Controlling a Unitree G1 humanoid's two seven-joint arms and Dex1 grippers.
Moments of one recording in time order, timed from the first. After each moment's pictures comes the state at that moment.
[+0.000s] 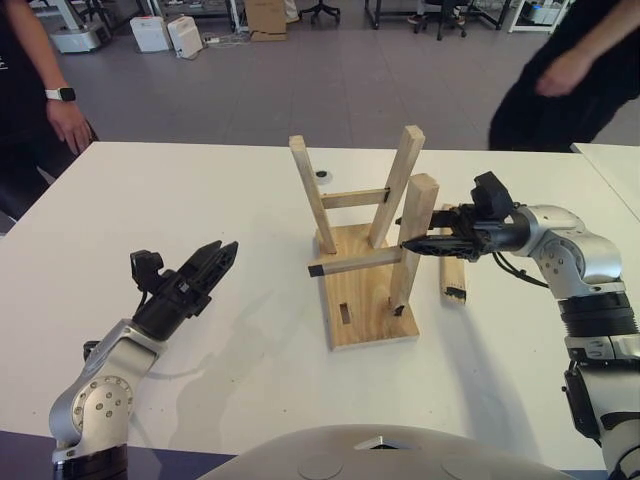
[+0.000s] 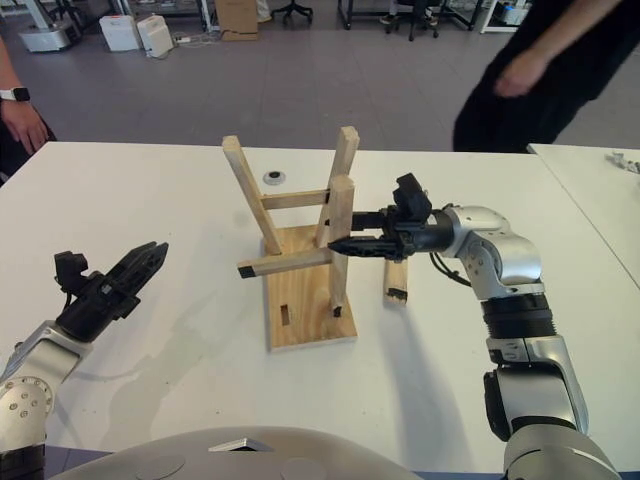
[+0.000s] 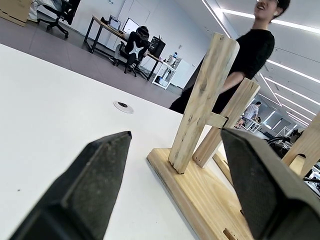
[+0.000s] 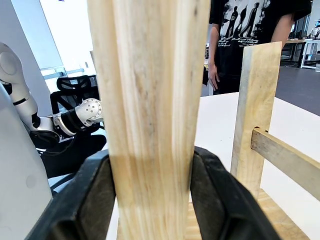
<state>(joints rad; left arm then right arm) 0.26 0.38 0.38 -0.36 -1.01 0.54 -0.61 -0.46 -0.63 0.04 0.14 0.66 0.47 1.52</state>
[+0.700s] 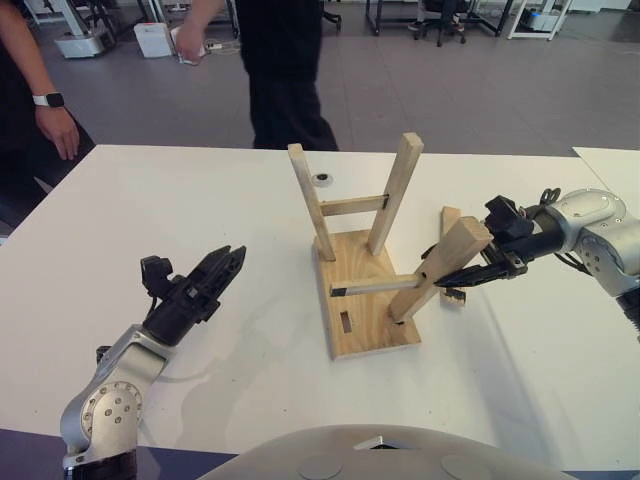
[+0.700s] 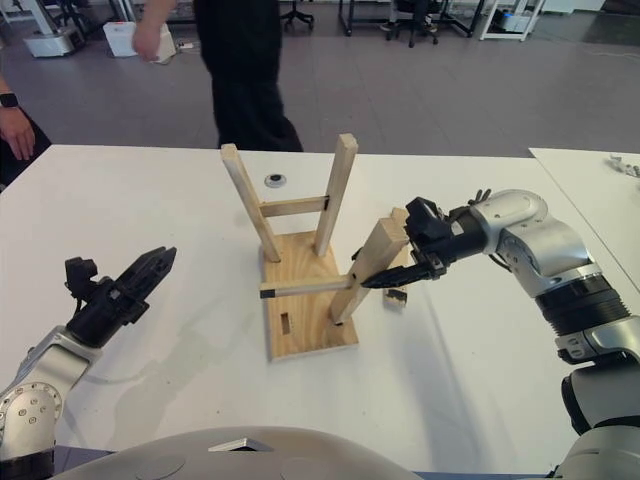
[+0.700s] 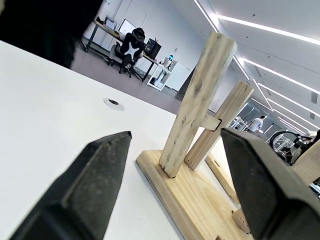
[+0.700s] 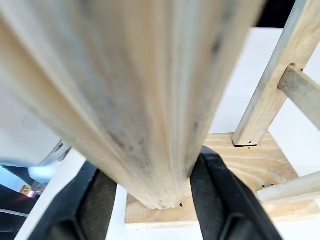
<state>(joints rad) 0.28 0.34 0.34 -0.38 -1.02 0.56 -0.59 -0.55 -1.01 0.41 0.14 0.75 0.27 1.57</state>
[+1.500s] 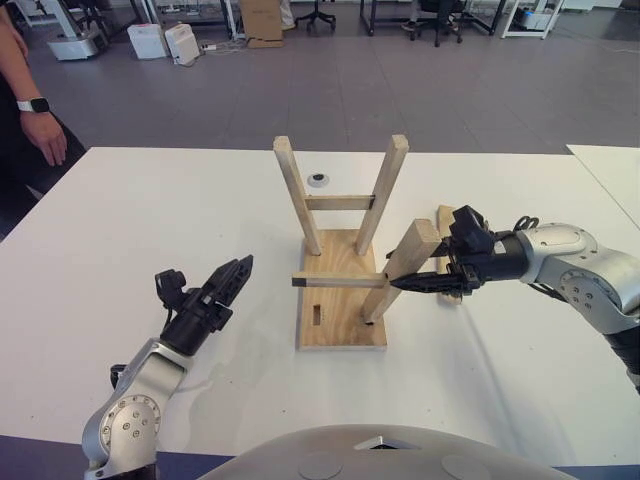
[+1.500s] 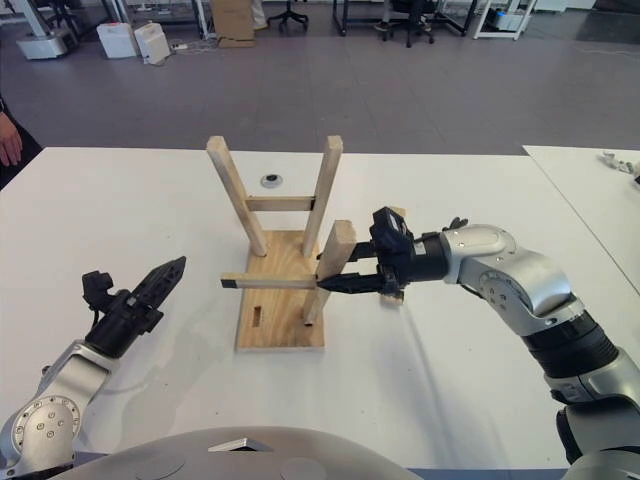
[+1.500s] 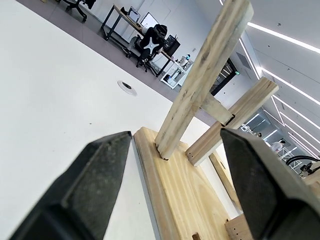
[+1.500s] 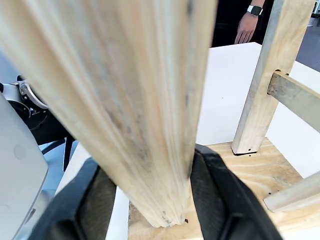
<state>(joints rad) 0.34 0.23 0.31 -0.41 -1.02 0.56 -0.47 -0.32 -0.96 0.32 -0.20 0.90 0.49 1.14</state>
